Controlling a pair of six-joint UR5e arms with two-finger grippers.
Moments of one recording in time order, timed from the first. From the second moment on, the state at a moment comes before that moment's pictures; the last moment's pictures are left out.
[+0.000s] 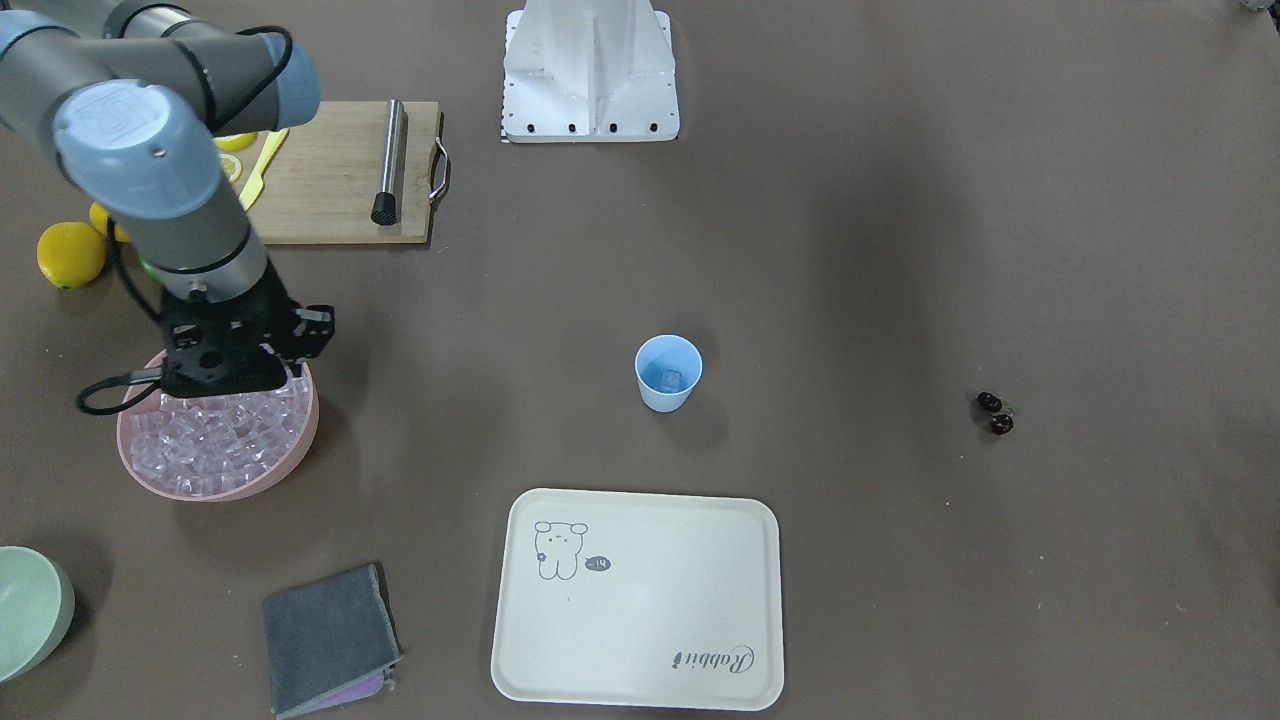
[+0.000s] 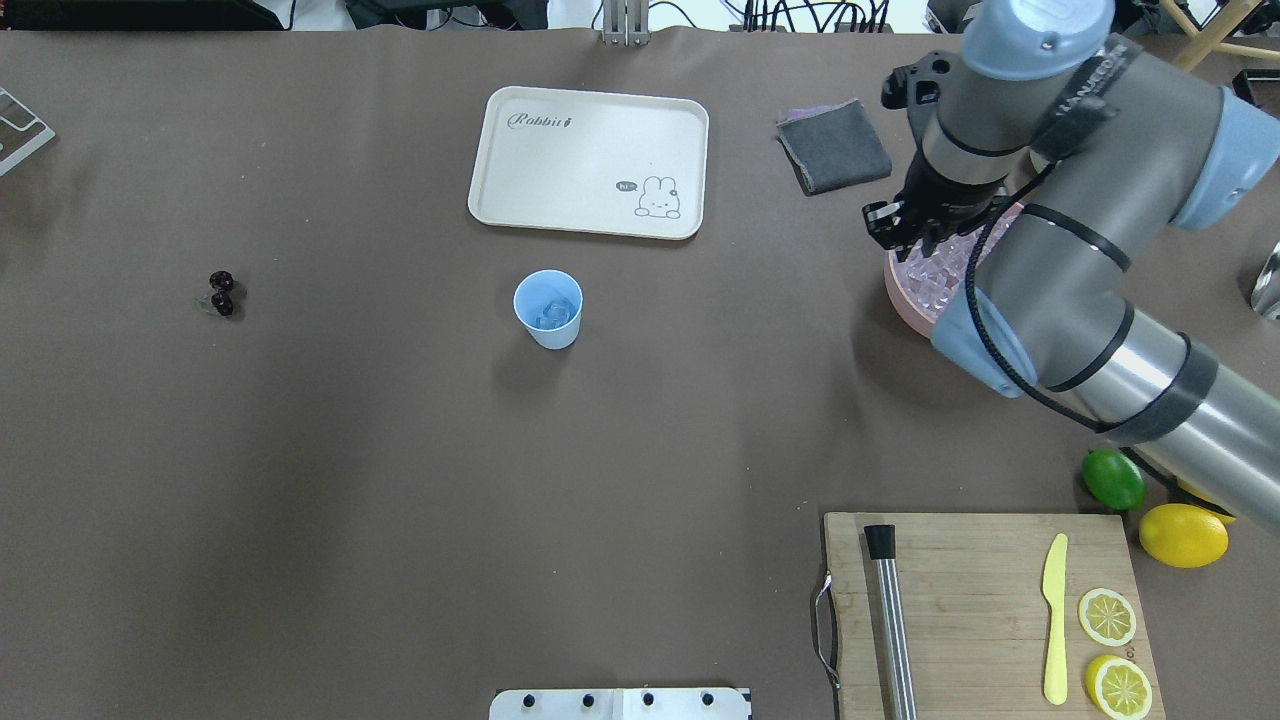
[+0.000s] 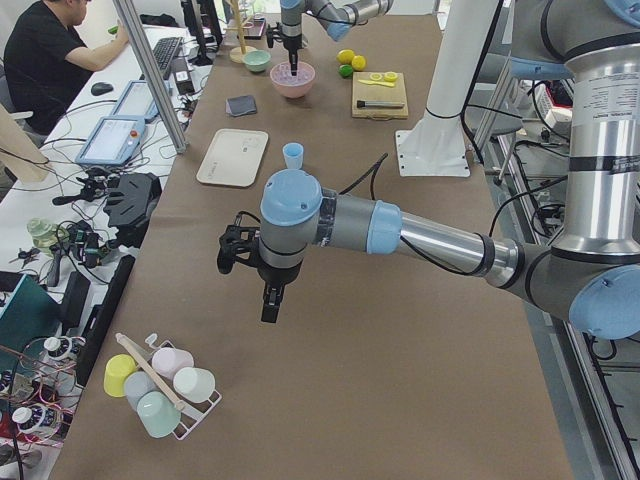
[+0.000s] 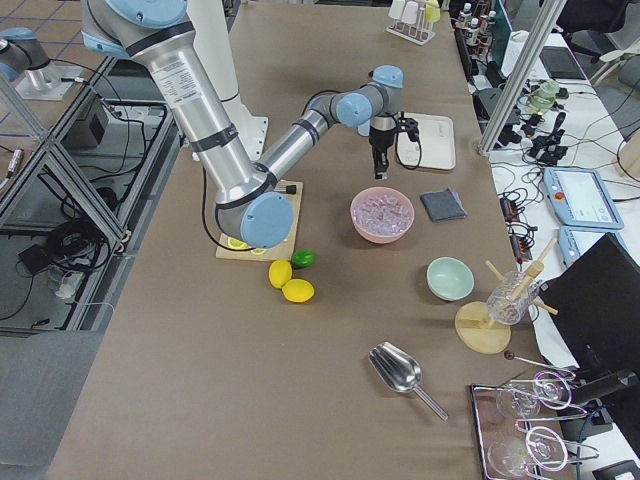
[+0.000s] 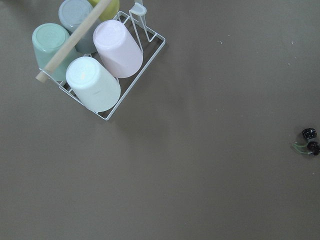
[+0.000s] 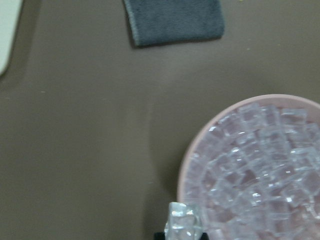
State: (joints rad) left arm -1.73 -1.53 -1.89 -1.45 -2.38 0.05; right arm 0.82 -0.97 1.76 -1.84 2.01 0.79
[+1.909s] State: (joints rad) left arm -1.72 -1.54 -1.86 -1.47 -2.38 0.05; right arm 0.59 -0.50 1.38 -1.69 1.91 1.35
